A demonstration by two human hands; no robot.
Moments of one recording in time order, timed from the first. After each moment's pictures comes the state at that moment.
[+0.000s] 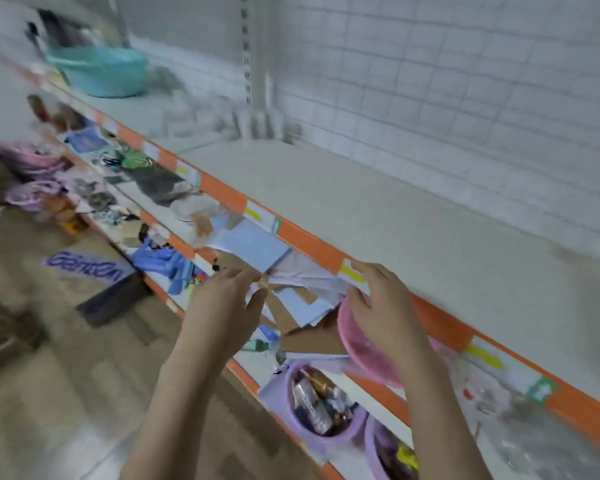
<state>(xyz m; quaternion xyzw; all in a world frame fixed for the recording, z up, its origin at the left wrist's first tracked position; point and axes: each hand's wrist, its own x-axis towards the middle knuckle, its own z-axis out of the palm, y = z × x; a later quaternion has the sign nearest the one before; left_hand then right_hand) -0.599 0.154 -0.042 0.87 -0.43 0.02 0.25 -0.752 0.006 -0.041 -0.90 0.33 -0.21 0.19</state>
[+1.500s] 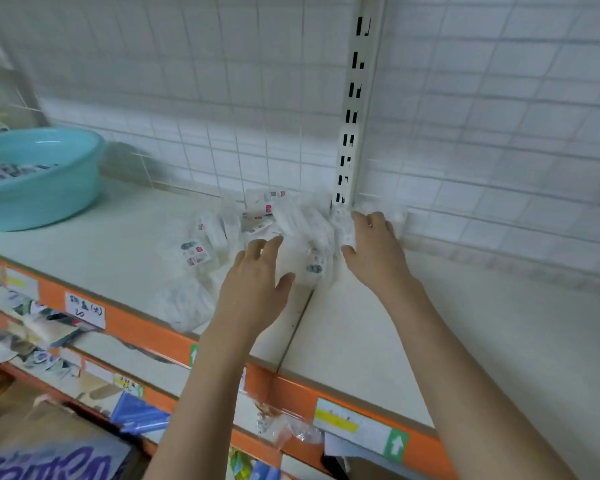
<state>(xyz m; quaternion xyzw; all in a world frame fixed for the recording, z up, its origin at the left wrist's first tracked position) -0.027 -0.083 -0.033 0.77 -0.58 -0.01 0.26 -0.170 -0.202 -0.020 -0.84 0.50 -0.19 0.06</state>
